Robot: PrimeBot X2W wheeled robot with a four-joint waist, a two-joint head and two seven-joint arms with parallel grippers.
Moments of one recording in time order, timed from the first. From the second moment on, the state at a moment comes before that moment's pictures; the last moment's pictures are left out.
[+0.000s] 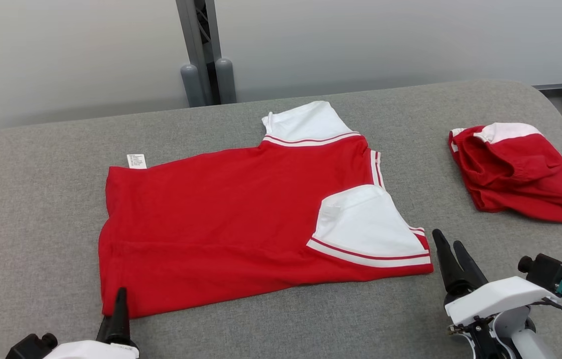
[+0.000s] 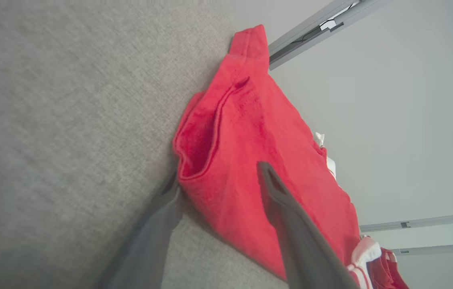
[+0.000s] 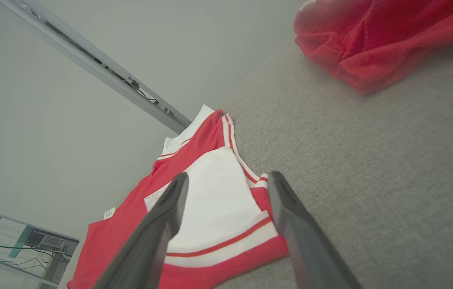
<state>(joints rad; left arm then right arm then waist) -0.05 0.12 -0.11 0.51 -1.17 -0.07 -0.16 -0.22 -0.10 0.21 0.49 0.94 0.13 -0.12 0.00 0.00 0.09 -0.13</state>
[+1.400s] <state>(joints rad) -0.05 0.11 -0.15 0.45 -1.15 -0.12 -0.23 -0.30 -0.10 0.30 0.66 1.00 0.13 -0.09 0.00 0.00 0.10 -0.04</state>
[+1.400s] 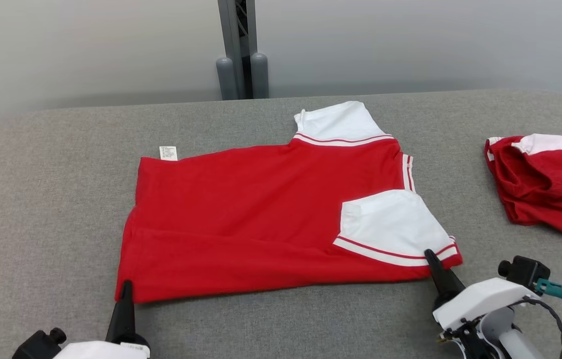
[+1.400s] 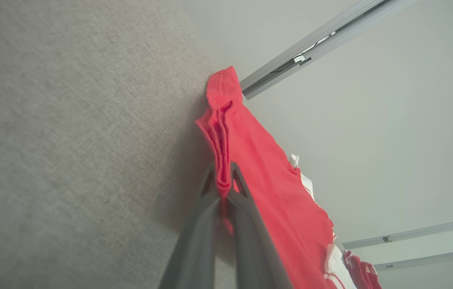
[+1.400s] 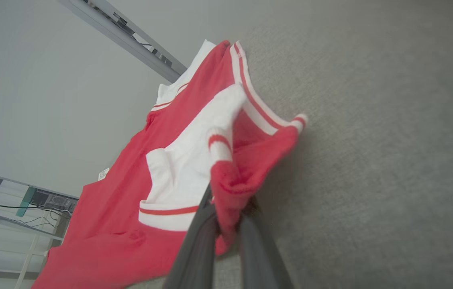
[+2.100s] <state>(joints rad) 0.21 0.10 -0.19 0.30 -1.14 -0.08 -0.22 -0.05 -0.15 0.18 0.47 0.97 0.13 0.04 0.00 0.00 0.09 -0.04</state>
